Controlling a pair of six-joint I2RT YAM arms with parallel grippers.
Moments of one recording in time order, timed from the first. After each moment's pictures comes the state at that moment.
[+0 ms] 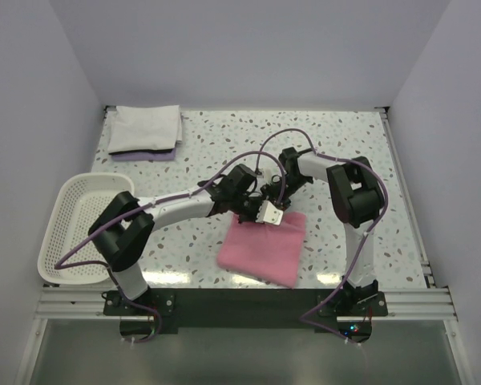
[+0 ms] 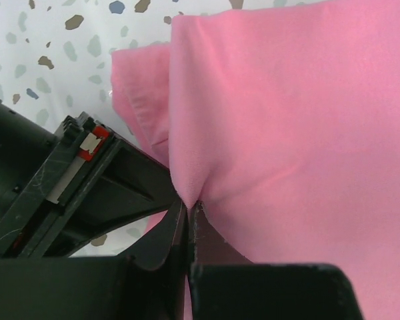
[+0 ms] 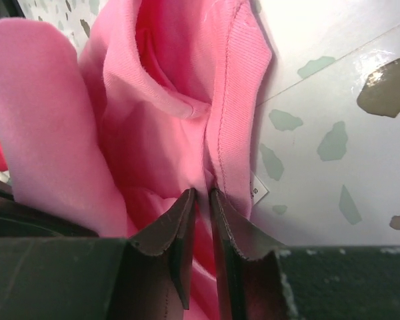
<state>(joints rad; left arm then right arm) -0.82 1.74 1.12 -0.28 0.59 0.94 0.38 2.14 1.41 -0.91 -0.83 -0.42</state>
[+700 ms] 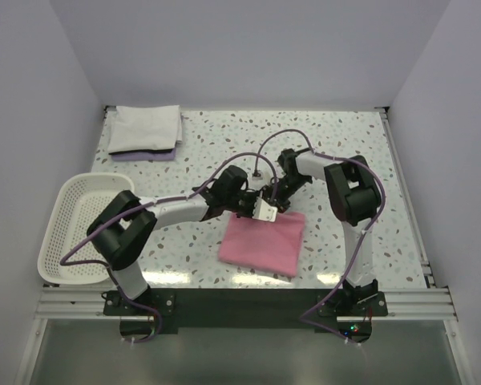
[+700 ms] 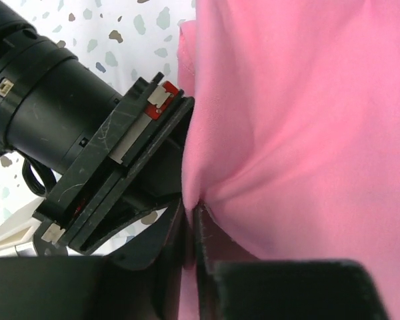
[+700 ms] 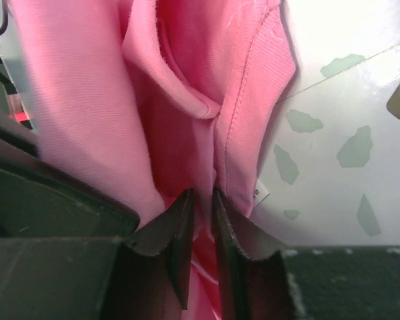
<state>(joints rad) -0.78 1.73 0.99 0.03 0.50 0.96 0.38 2.17 1.43 -0.98 -0.86 -0.48</state>
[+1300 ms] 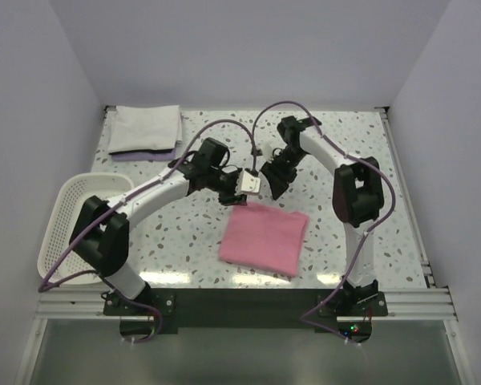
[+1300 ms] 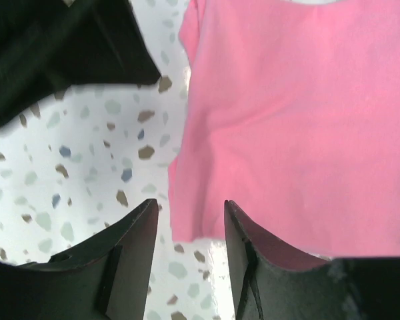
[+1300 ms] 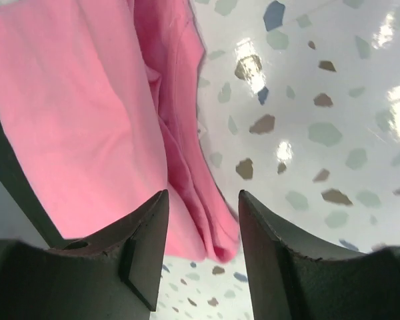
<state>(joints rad) -0.63 1.63 1.20 -0.45 0.68 0.94 0.37 2.15 1.81 -1.24 -0.52 -0.64</state>
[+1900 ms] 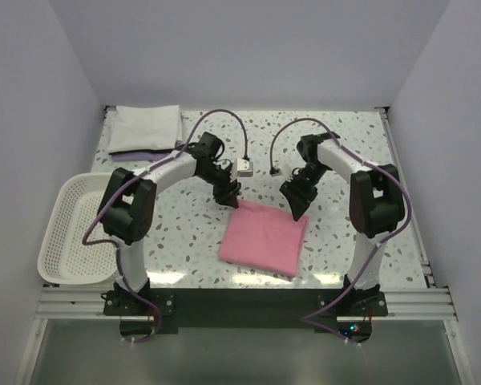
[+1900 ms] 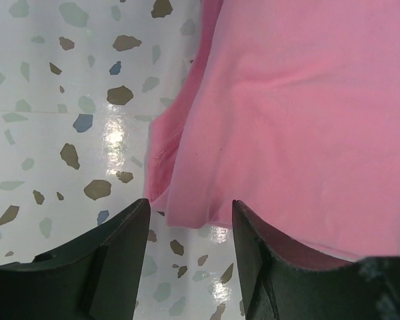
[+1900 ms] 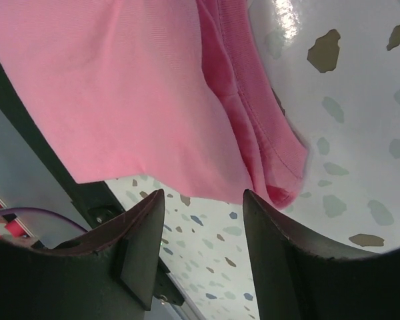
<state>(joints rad) -0.46 1.92 1.37 -0.65 0.81 0.83 0.28 1.96 1.49 -1.29 -0.49 -0.73</state>
